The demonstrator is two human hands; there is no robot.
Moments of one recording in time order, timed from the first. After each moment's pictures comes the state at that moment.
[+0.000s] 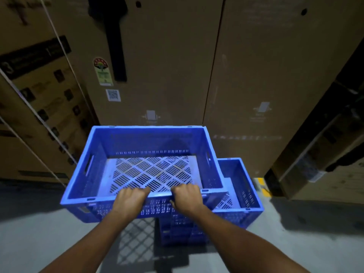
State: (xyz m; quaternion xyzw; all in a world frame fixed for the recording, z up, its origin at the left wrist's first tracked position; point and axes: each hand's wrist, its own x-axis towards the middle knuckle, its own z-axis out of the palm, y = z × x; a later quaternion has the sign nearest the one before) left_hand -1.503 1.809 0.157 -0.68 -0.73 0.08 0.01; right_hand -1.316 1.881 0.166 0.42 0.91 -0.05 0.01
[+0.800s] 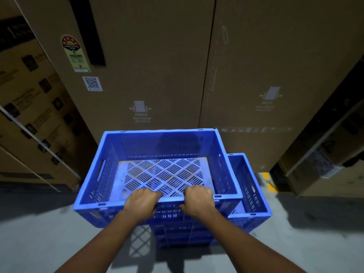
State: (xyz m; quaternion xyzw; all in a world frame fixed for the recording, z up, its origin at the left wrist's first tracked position) left_hand -1.469 1.896 0.086 -0.75 -0.66 0.10 -0.04; right_hand -1.279 1.955 0.092 0.51 0.85 -0.07 0.09
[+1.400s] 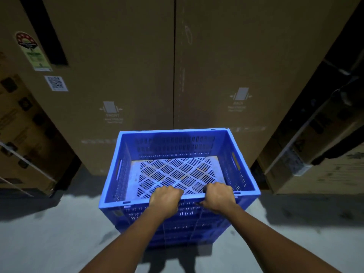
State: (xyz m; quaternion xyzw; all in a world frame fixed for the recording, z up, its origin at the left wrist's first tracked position) left_hand -1.295 1.965 0.085 -0.76 -0.64 0.10 -0.06; right_hand -1.110 2.018 0.090 0.56 0.82 -0.06 0.10
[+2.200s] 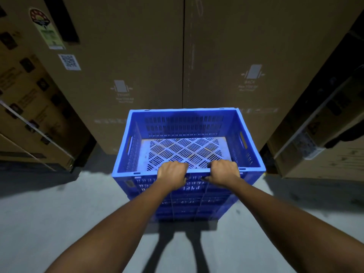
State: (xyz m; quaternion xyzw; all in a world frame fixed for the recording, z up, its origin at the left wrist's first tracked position) left_hand -1.291 1.954 0.084 -0.72 -0.68 0.07 -0.04; right_hand -1.108 2.016 0.084 0.53 0.84 -0.03 0.09
